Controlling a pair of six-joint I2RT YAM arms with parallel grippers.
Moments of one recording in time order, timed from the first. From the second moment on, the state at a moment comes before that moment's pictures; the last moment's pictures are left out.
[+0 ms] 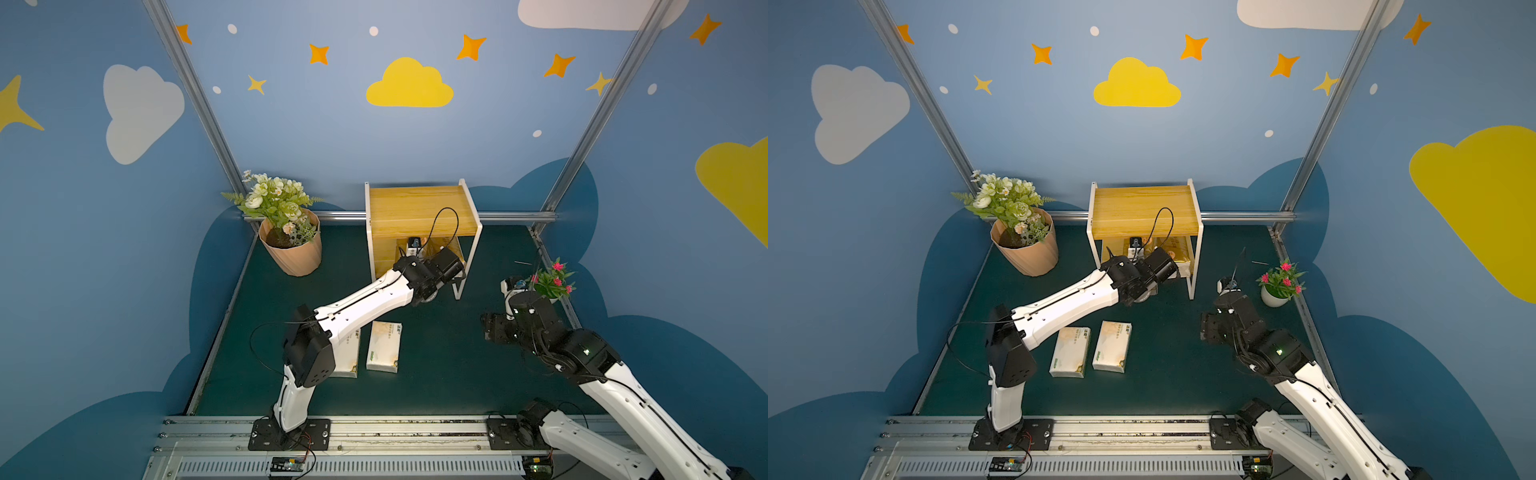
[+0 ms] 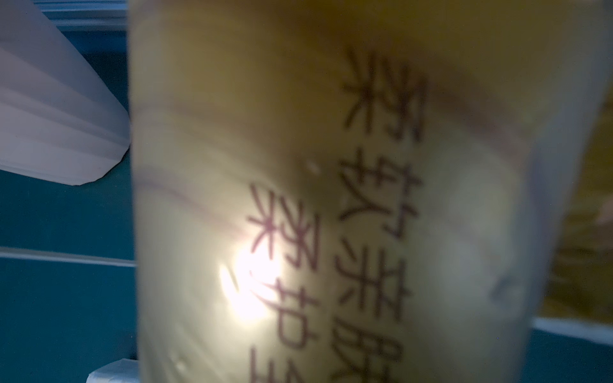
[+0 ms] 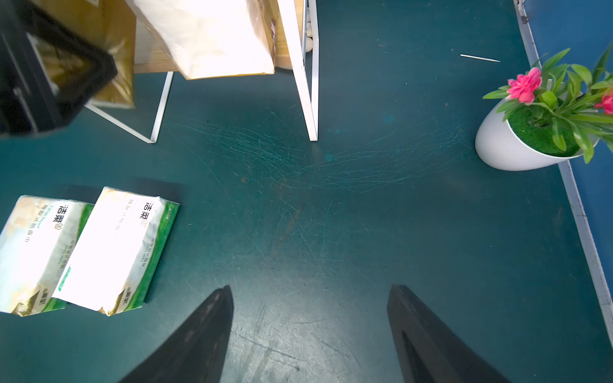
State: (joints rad) left arm -0.92 2.00 1.98 -1.11 -0.64 -0.86; right arm 0.65 0.81 0.97 -0.98 0.29 0.42
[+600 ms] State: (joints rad) left arm -0.92 2.06 2.08 -1.17 -0.68 -0.89; right arm 0.65 0.79 0.97 -0.98 0.30 0.42
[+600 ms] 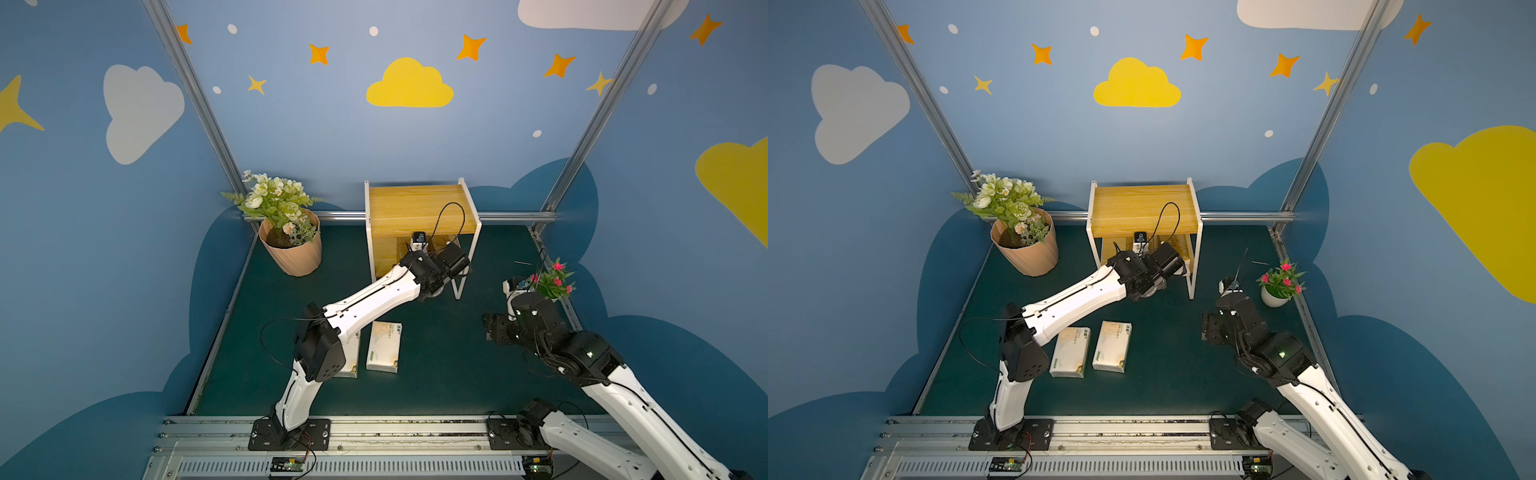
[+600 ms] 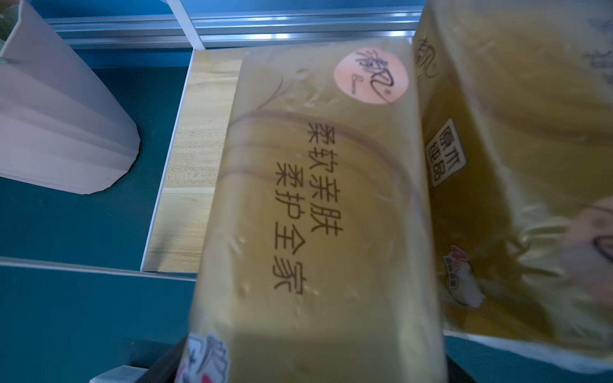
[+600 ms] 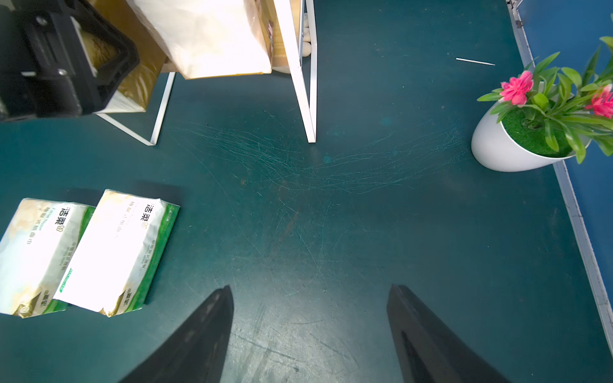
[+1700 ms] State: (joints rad) left arm -1.00 2.02 1.83 -0.96 -0.83 -0.75; right arm 0.66 0.73 0.93 -0.98 0.26 0.42
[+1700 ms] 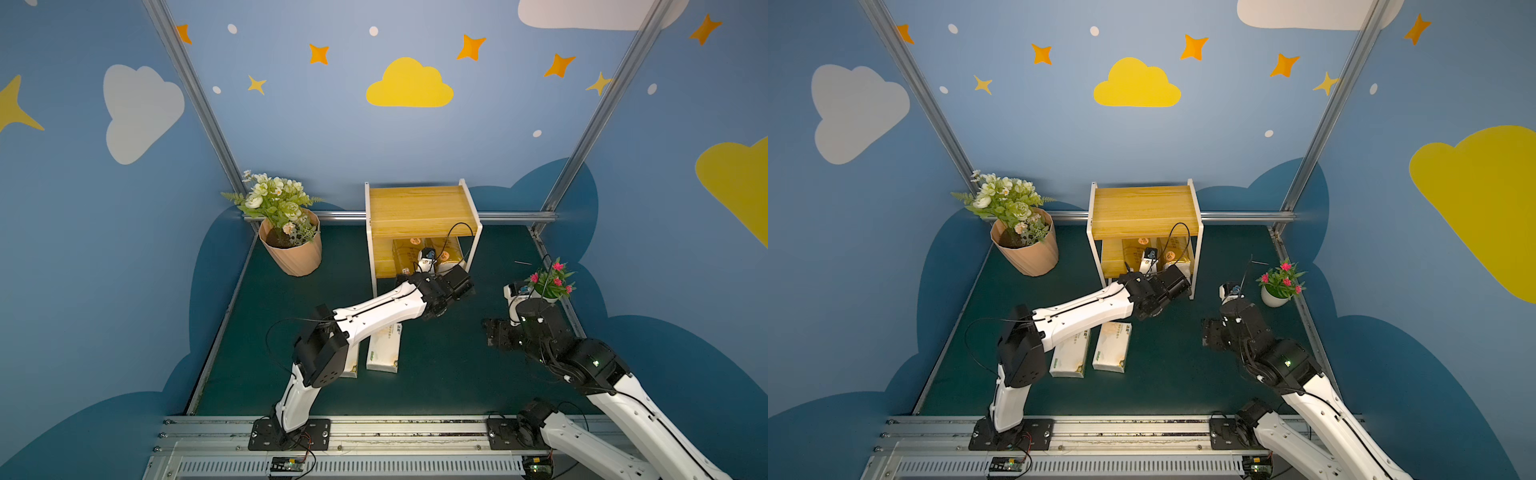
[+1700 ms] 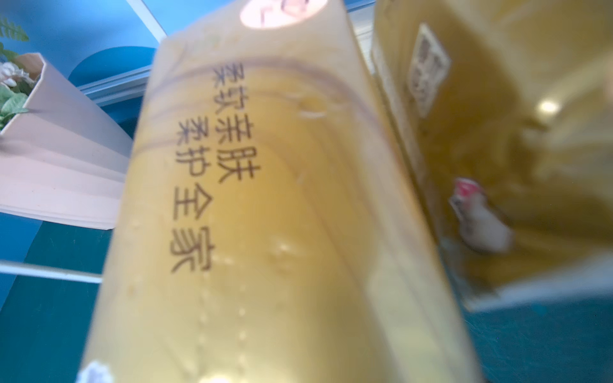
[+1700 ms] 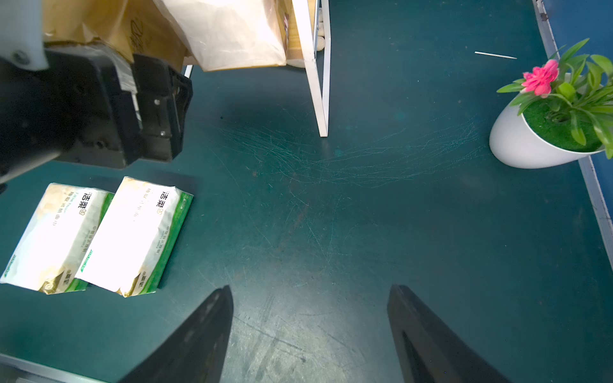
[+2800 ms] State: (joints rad) left arm -0.95 2.08 1.91 -0.93 -0.90 -0.66; right arm 0.67 0.70 0.92 -0.98 0.25 0.43
